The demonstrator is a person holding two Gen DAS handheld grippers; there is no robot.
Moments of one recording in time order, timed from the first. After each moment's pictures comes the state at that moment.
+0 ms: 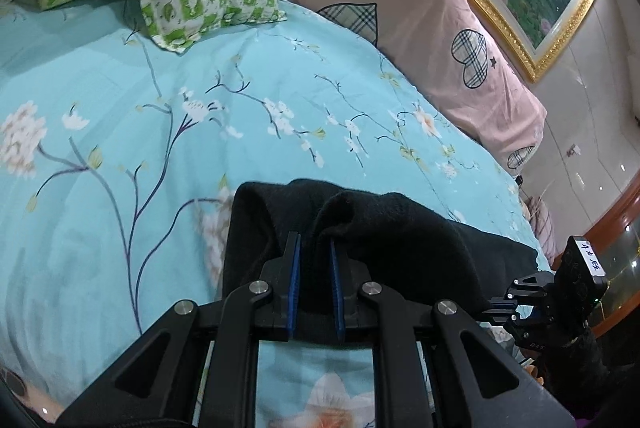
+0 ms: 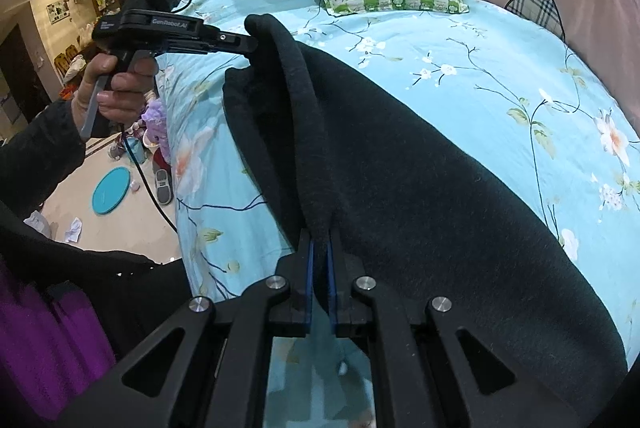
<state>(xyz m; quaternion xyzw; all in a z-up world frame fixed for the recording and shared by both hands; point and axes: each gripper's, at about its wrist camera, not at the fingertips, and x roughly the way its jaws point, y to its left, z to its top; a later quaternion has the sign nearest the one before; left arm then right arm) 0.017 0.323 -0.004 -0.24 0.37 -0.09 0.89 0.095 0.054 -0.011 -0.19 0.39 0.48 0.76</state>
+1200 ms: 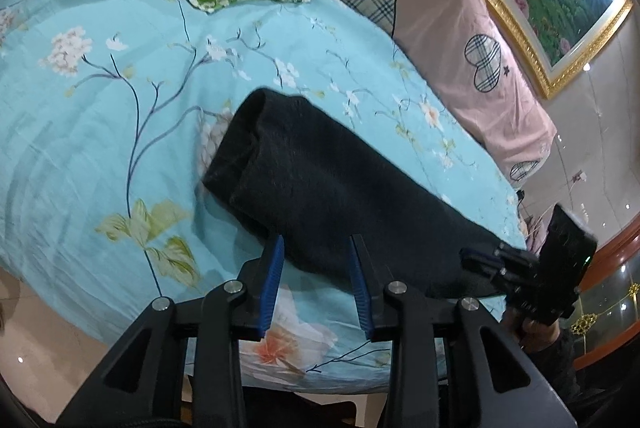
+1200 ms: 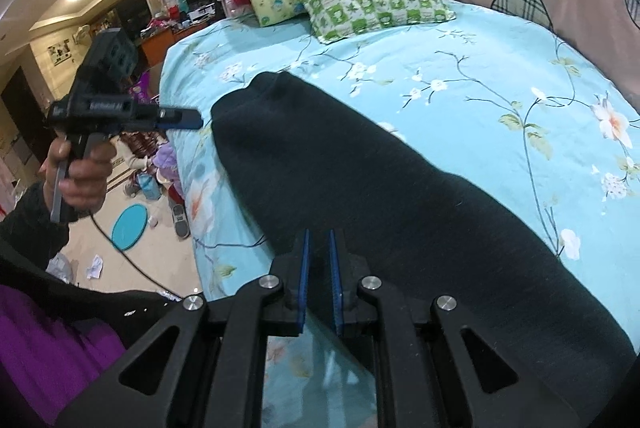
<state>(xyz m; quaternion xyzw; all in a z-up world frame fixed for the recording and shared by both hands) -0.036 0.297 -0.004 -0.29 0.40 -0.06 0.87 0.117 0.048 0.006 -0.11 0.39 0.49 0.77</state>
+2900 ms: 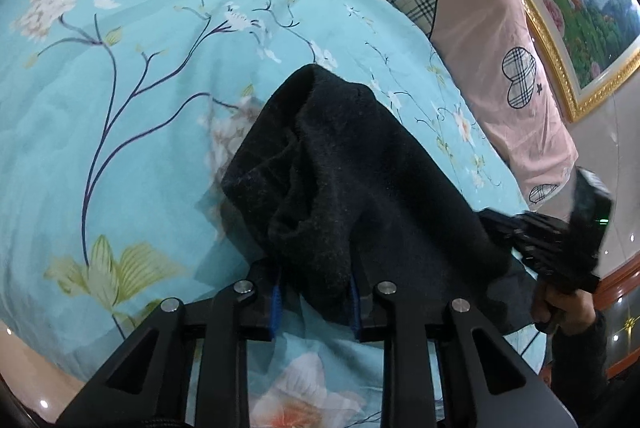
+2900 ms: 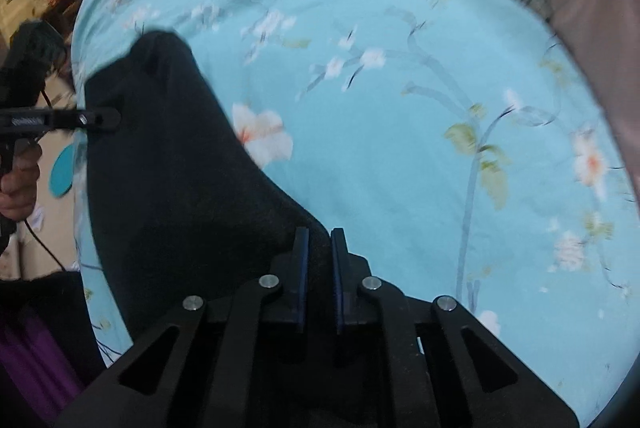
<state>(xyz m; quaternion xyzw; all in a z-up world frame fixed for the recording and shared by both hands) 0.026 0.304 -0.046 -0.33 0.41 -0.03 0.85 0.209 0.082 -0.017 -0.26 0.44 0.40 0.76</state>
